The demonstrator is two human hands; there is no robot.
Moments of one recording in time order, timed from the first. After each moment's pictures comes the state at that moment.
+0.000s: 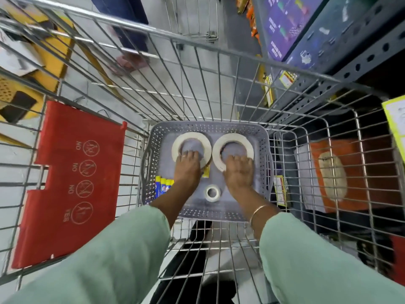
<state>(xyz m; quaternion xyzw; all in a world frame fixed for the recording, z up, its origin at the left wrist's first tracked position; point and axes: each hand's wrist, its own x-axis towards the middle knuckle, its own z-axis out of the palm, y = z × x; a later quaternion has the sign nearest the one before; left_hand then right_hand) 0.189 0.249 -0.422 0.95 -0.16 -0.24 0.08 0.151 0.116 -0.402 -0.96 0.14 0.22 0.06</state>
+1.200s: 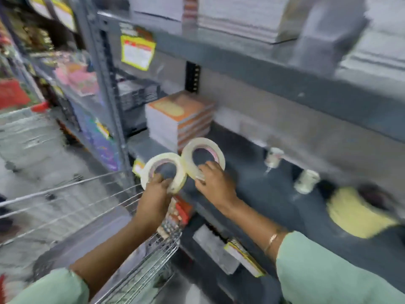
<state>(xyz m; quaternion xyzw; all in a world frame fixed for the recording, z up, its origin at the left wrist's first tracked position) -0.006 0.086 -0.059 0.78 -0.53 -0.05 0.33 -0.135 -0.032 -0.029 -0.92 0.31 -0.19 0.12</state>
